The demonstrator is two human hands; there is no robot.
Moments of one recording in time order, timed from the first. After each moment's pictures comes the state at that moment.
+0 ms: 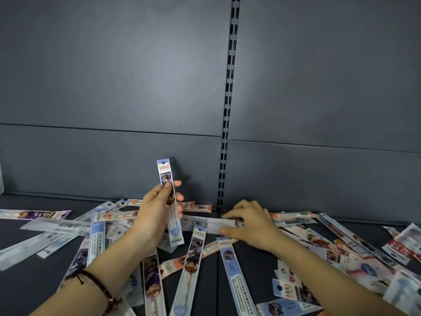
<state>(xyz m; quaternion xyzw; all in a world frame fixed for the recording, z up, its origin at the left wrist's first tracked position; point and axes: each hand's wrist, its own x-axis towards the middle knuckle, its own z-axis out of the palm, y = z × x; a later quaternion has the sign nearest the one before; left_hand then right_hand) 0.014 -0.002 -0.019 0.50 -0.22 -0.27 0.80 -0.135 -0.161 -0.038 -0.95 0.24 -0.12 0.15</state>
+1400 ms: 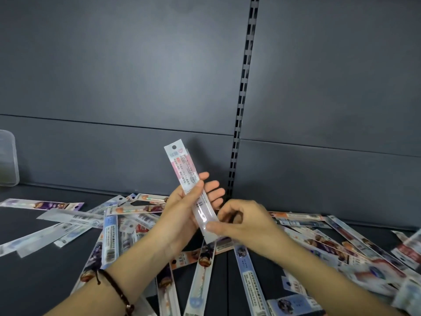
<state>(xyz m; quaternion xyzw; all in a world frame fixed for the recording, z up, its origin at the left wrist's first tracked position) -0.020 0.003 -0.010 0.35 -0.27 -0.37 0.82 -0.145 -0.085 0.009 -0.89 0.17 -0.20 0.38</state>
